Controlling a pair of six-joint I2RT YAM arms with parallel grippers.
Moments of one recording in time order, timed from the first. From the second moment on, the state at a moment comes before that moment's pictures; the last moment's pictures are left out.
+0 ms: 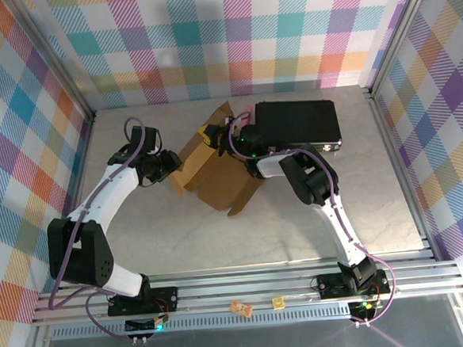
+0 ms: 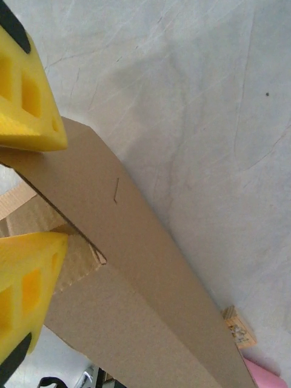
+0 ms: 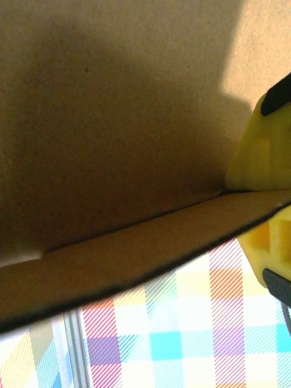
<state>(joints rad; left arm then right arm) -0.21 1.49 1.14 -0.62 0.14 -0.72 0.59 2.42 1.53 1.02 -0.51 1.75</state>
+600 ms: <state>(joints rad) -0.24 1.54 1.17 -0.60 0.04 -0.81 0.59 2.36 1.53 0.84 -0.46 1.75</state>
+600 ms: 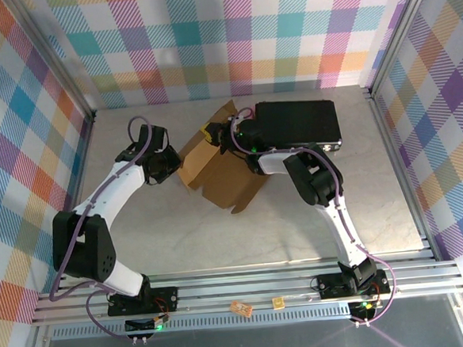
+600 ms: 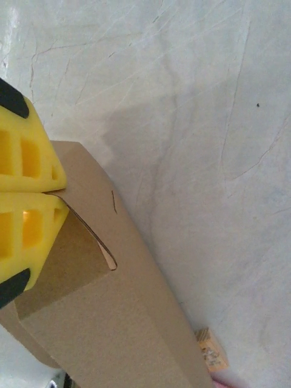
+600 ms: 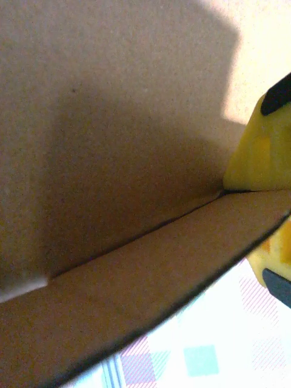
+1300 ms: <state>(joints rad) -0.31 1.61 1.36 -0.77 -0.05 -0.57 0.51 2.23 1.54 0.47 -0.57 1.66</state>
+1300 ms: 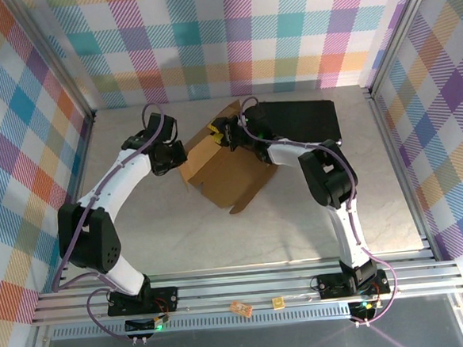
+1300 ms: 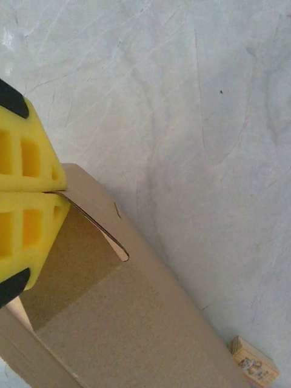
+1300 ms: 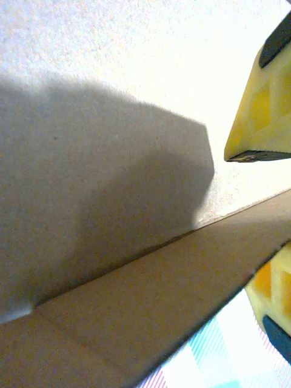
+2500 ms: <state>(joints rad) -0.32 1.64 1.41 -0.83 -0.09 -0.40 0.49 2.22 1.69 0.18 -0.59 1.54</state>
